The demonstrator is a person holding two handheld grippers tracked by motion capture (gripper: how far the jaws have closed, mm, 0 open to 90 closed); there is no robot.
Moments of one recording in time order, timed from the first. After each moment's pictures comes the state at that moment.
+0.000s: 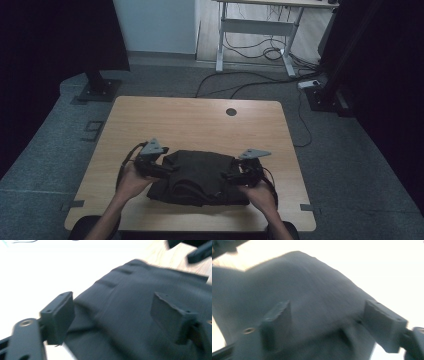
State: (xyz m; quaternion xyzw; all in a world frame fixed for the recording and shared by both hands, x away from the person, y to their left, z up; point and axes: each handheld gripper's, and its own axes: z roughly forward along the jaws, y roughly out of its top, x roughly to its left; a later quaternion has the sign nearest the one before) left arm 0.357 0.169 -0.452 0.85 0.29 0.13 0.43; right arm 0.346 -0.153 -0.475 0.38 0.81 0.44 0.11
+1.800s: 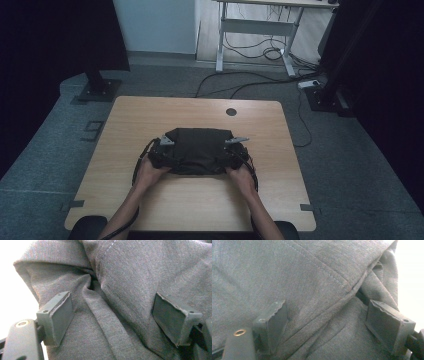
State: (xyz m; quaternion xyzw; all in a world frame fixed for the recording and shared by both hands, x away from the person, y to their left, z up) left arm 0.440 0.172 -0.535 0.84 0.39 0.15 0.34; right arm 0.438 -0.127 -0.539 0.47 0.80 0.34 0.17
